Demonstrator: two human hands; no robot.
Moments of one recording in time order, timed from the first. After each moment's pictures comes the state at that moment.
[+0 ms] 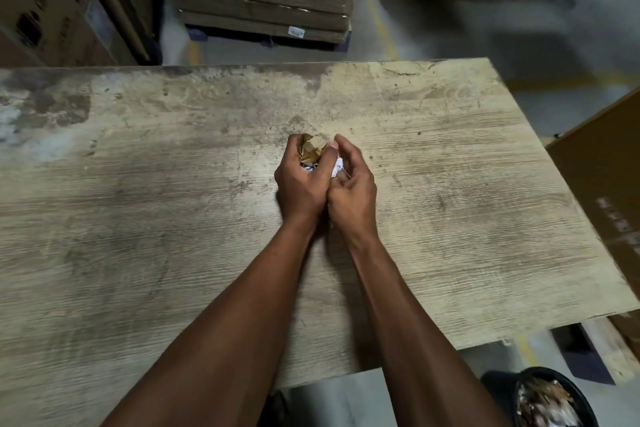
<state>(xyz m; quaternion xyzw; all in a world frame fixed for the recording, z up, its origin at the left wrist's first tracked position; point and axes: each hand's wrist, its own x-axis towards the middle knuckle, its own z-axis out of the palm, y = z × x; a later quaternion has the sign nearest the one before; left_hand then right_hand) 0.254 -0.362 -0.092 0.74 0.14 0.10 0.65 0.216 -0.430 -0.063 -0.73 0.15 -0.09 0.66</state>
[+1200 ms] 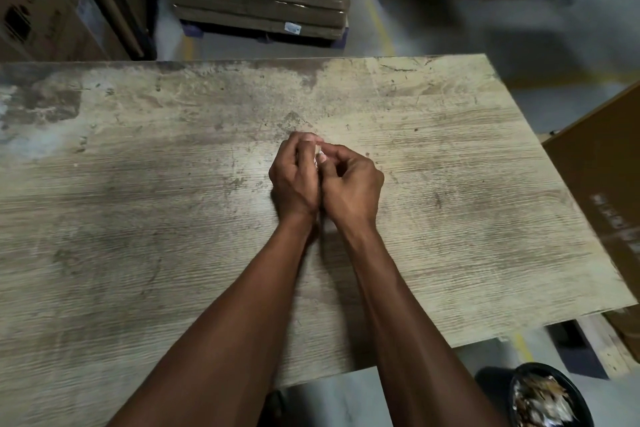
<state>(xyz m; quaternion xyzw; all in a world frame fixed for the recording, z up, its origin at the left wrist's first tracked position) 0.252 -0.363 -0.089 0.71 0.13 0.11 0.69 0.220 -0.433 -0.050 -0.83 0.14 -0.13 0.52</state>
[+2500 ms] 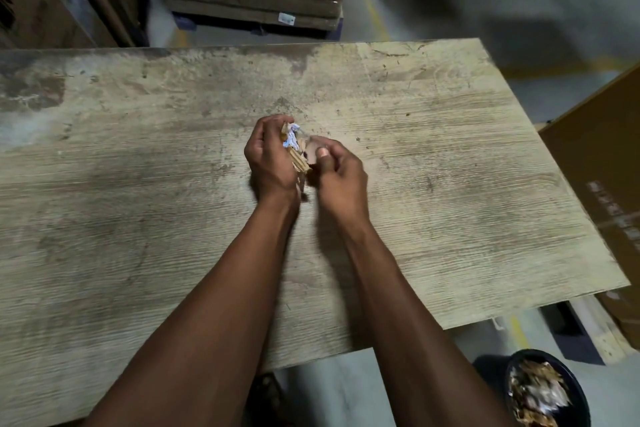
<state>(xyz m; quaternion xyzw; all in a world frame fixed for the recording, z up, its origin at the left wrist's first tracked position) 0.261 -0.361 -0.082 0.51 0.21 0.15 0.82 0.210 -0.435 -0.073 -0.76 0.17 -0.06 0.63</state>
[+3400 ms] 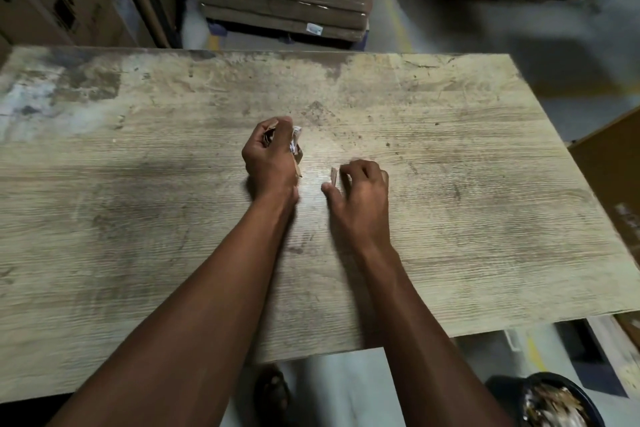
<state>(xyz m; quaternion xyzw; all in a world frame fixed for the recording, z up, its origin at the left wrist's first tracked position) 0.258 -0.307 -0.079 0.50 0.26 0.14 0.82 0.187 -0.433 -0.101 -0.94 0.05 -0.11 0.32</state>
